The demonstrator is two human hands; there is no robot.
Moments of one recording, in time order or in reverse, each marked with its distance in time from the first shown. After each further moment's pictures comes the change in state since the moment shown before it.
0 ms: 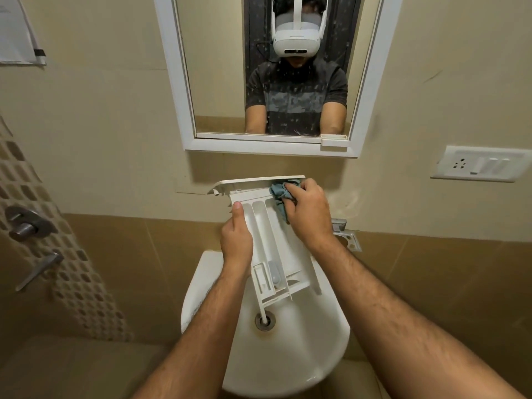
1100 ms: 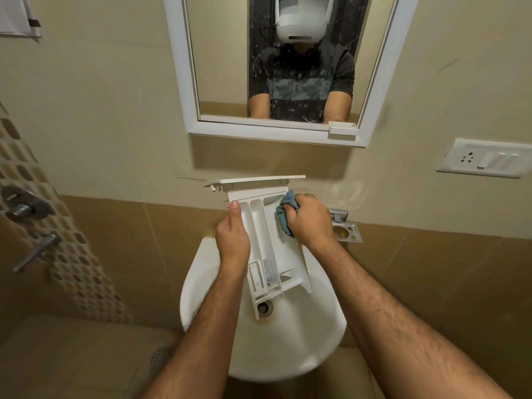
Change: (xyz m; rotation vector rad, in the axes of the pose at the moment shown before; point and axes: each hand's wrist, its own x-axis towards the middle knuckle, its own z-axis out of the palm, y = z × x) left_hand -0.012 -0.013 -0.014 -0.025 0.053 0.030; right_hand -0.020 0.011 0.019 -0.041 -0.209 0.163
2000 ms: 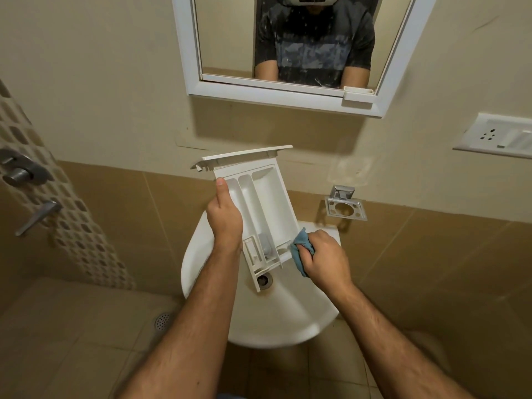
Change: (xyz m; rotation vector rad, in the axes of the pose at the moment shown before) left_hand 0.005 -0.014 -0.012 -0.065 0.143 -0.117; right_hand -0.108 0.069 0.035 -0.039 -0.158 -0.044
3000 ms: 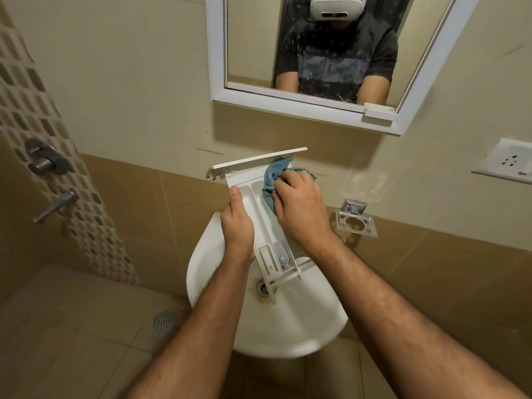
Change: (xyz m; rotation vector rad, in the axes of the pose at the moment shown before) left_hand -0.013 0.007 0.000 -0.170 -0.018 -0.098; right_hand 0.075 -0.108 -0.047 -0.145 0.208 -0.436
